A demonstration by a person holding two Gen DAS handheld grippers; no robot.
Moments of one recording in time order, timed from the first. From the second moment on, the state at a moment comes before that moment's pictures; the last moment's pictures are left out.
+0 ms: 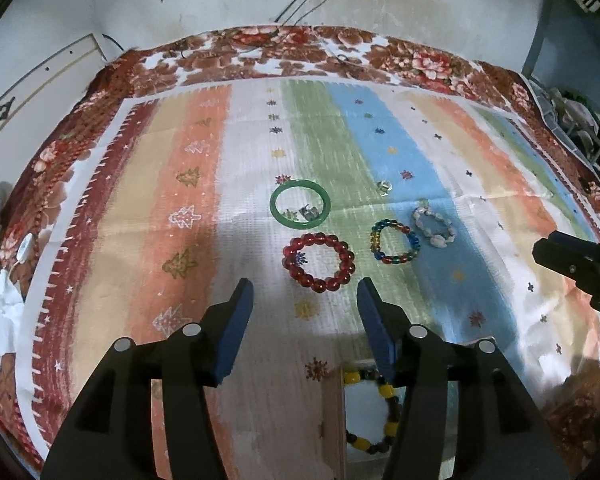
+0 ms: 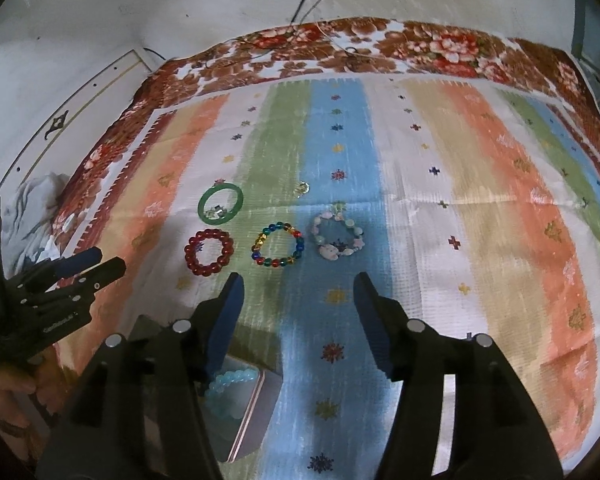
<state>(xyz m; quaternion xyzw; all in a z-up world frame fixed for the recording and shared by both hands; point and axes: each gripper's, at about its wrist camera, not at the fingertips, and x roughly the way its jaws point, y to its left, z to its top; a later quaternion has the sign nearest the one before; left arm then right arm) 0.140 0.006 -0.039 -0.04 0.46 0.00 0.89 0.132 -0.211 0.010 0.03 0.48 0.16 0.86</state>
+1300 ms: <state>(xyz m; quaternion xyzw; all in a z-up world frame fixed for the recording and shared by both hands) 0.236 0.032 -0.133 -0.09 0.59 -0.02 0.80 0.252 -0.225 -0.092 0.07 0.59 0.10 0.80</state>
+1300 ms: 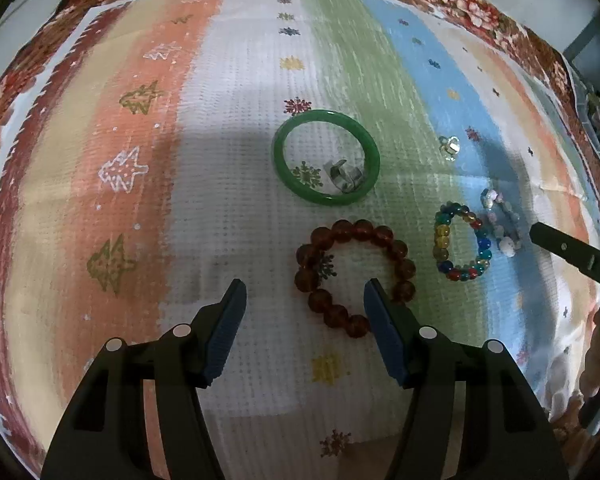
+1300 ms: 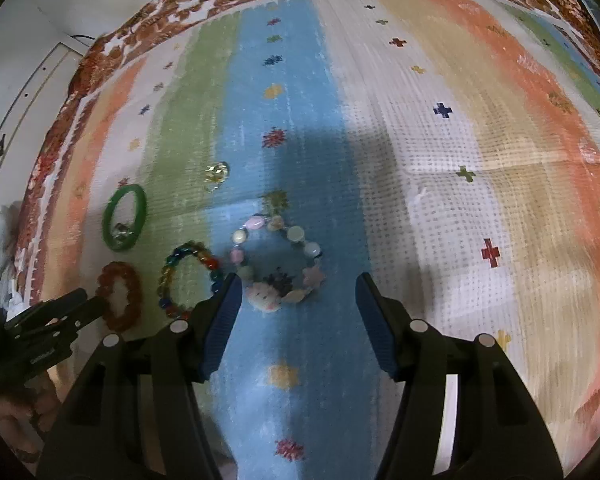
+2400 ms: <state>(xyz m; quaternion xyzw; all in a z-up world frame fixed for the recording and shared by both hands) 0.240 0.024 -0.141 -0.01 0.58 -0.01 0.81 0.264 -0.231 -0.117 0.02 0.60 0.08 0.79</state>
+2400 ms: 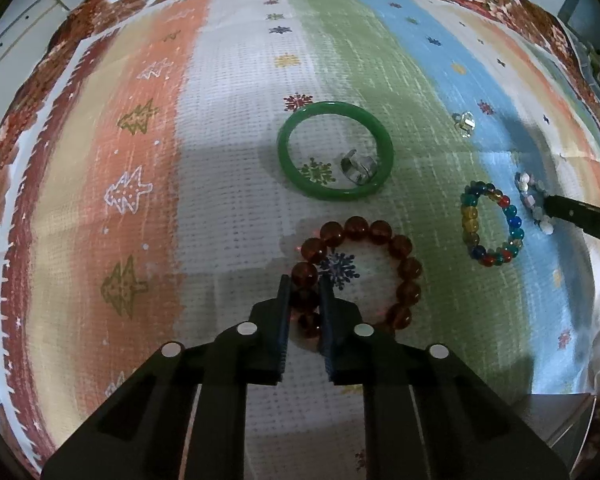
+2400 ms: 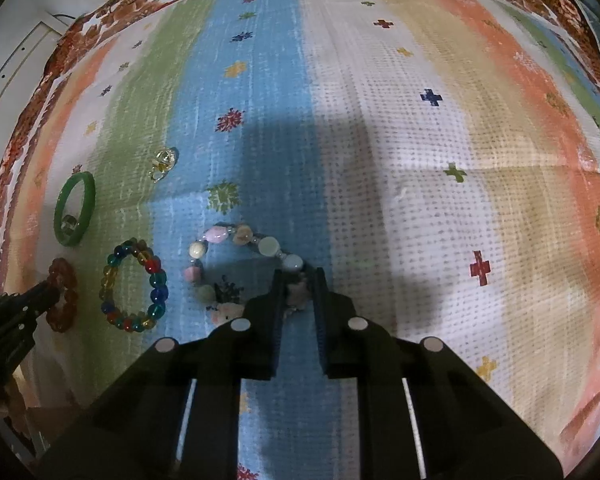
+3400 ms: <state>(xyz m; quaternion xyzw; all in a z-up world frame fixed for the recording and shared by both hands) 0.210 0.016 -0.077 -0.07 0.52 -0.05 0.85 0.217 -0.199 -0.043 -0.01 0.53 0.14 0.84</state>
